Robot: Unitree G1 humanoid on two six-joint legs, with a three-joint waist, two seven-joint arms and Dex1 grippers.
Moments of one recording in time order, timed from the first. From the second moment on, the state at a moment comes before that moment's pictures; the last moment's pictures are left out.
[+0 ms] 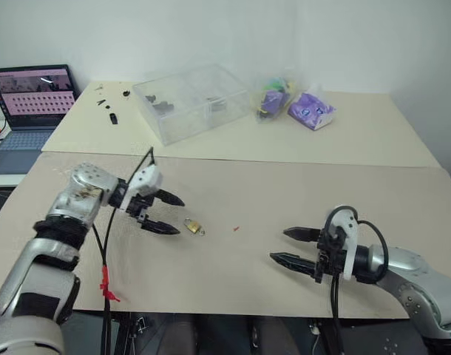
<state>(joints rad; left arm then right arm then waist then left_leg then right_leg) -0.87 0.71 -0.45 0.77 -0.27 -0.08 -1.61 0.02 -0.70 -0.07 -0.54 0.67 0.71 0.81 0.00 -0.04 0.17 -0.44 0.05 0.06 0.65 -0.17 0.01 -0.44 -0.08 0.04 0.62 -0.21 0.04</state>
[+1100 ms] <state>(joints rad) -1.05 0.44 -0.37 1.27 -0.03 -0.48 -1.61 0.08 -0.68 -0.09 -0.68 0.66 0.76 0.58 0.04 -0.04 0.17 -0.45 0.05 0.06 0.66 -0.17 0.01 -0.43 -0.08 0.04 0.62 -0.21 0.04</state>
